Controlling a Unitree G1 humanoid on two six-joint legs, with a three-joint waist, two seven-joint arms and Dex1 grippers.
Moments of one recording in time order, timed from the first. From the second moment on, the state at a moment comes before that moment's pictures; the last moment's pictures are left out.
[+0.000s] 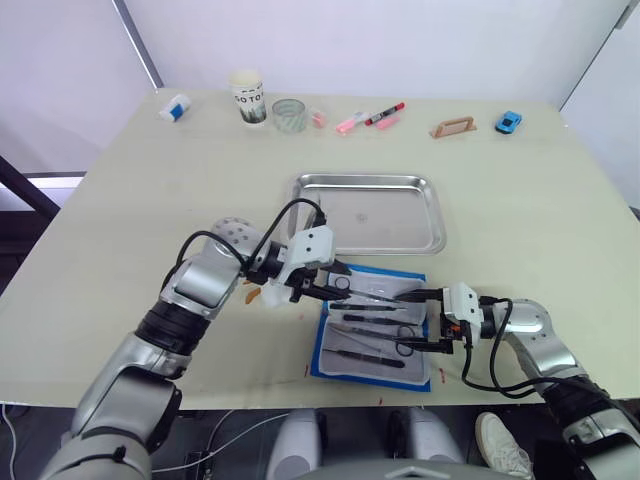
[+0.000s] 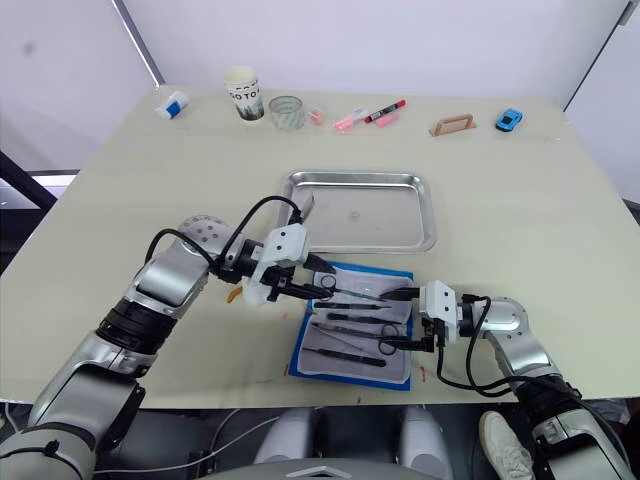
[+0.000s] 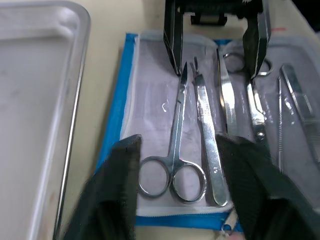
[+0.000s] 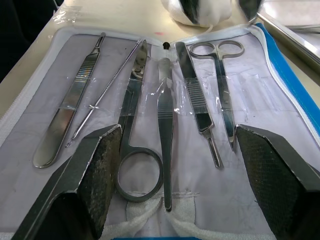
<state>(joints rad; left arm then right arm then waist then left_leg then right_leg) -0.62 0.66 -0.37 0.07 -0.12 0.29 -1.34 -0.23 -0.51 0.29 0.29 0.28 -0.28 1.22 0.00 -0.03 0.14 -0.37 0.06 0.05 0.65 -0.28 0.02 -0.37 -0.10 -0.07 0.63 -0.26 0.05</state>
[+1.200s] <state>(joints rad) -0.69 0.56 -0.48 0.23 0.09 0.06 -1.33 -0.22 -0.51 0.28 0.29 0.28 -0.26 1.21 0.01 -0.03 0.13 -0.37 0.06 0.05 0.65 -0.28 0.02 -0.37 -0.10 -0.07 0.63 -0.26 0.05</state>
